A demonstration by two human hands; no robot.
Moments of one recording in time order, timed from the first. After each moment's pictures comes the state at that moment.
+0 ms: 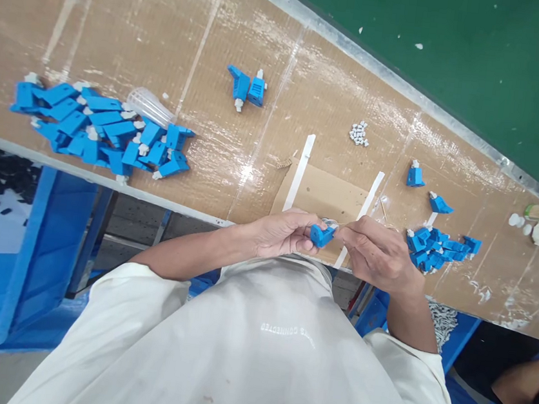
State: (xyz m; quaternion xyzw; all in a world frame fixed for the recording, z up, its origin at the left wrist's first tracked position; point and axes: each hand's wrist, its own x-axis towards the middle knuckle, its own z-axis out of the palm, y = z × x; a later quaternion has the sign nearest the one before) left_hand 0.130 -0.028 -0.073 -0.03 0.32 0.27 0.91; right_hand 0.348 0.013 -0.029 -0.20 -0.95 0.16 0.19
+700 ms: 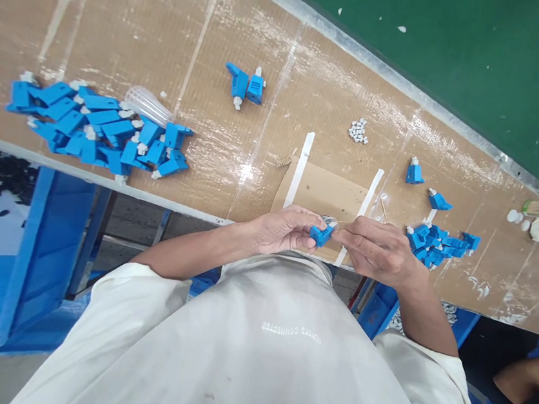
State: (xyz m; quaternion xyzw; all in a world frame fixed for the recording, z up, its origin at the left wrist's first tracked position) left_hand 0.126 -0.029 -0.079 0.02 0.30 0.28 0.91; right_hand 0.350 0.023 -0.024 -0.15 -0.95 0.21 0.17
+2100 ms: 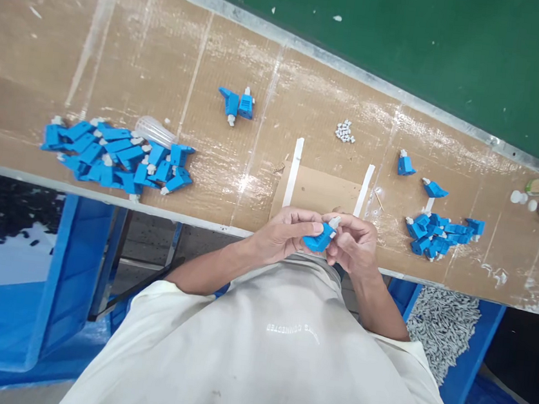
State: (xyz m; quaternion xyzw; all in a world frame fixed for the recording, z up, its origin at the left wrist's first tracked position) left_hand 0.131 -0.044 -0.062 0.12 0.28 0.38 0.87; right_hand 0.311 -0.035 -0.063 -0.40 -0.37 0.75 0.37
